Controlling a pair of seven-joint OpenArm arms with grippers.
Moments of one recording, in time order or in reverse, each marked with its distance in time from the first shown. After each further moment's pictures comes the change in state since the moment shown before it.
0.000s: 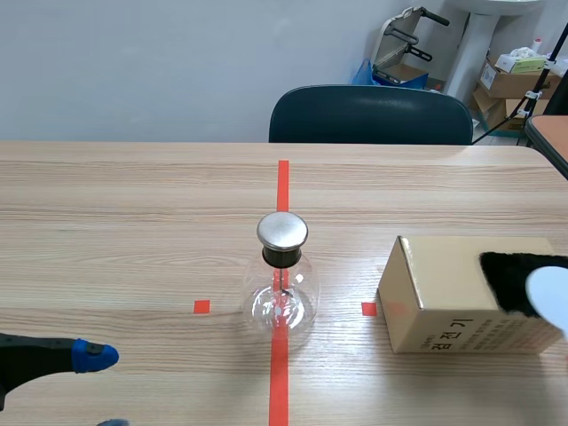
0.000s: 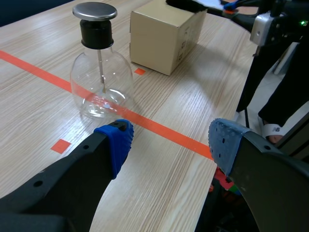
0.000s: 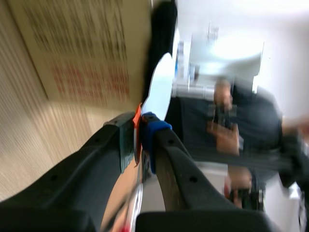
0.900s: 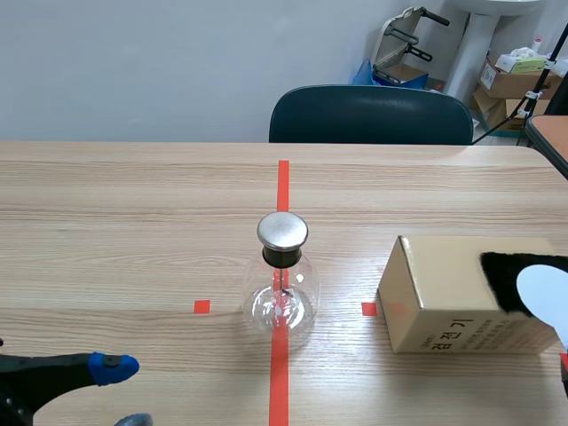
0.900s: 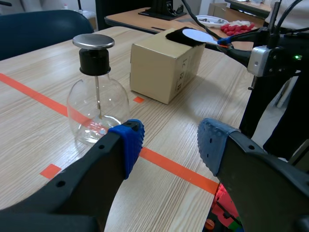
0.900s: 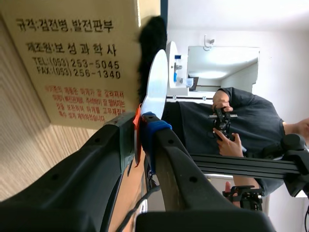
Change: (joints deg) left arm 0.0 8.6 0.0 -4.3 5.8 0.8 -7.3; right arm 0.0 -1.2 -0.2 0.4 2.8 0.2 -3.4
